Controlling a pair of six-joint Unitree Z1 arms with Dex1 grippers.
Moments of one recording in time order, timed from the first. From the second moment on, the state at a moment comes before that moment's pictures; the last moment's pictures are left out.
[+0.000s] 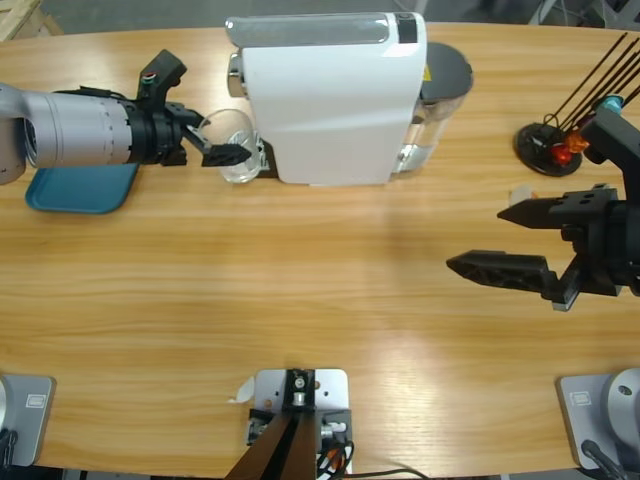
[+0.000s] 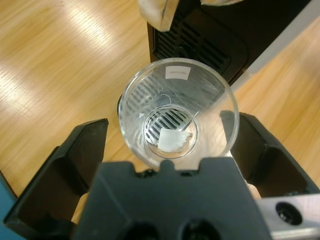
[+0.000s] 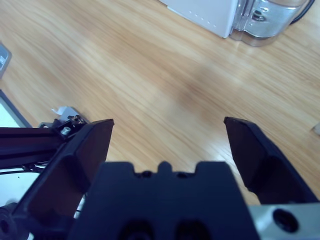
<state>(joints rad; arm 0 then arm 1) -0.62 1.75 -0.71 -0.35 -0.15 0.08 0.87 1.15 -0.76 0.48 0.09 0.31</state>
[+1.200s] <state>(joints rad) -0.60 1.74 -0.86 -0.15 -0.24 0.16 0.87 1.13 -0.76 0.47 0.10 0.30</state>
